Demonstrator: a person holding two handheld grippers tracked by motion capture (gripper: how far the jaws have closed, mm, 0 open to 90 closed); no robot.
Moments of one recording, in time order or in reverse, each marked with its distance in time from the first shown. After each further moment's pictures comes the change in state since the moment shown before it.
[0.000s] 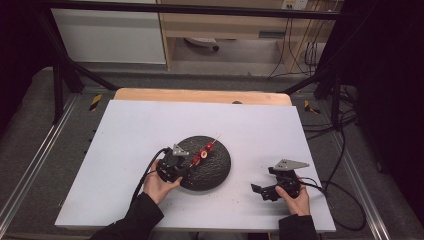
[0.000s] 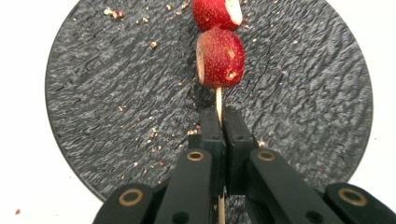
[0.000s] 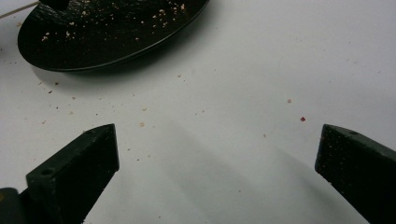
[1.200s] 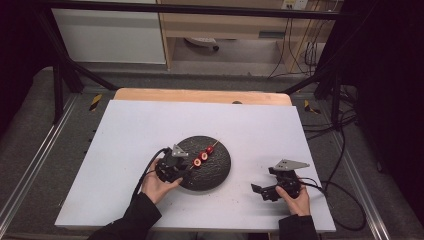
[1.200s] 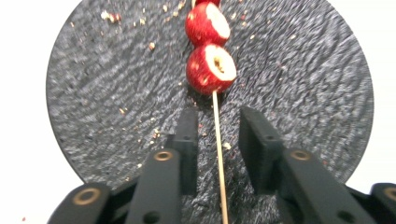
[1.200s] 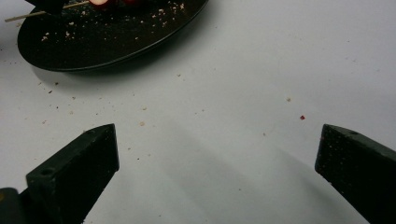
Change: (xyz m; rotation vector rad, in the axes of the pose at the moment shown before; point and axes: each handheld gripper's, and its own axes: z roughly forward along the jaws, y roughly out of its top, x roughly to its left) left arm 0.008 -0.005 -0.009 -0.037 -0.034 0.054; right arm 0.000 0.000 0.000 0.002 -0.003 0.006
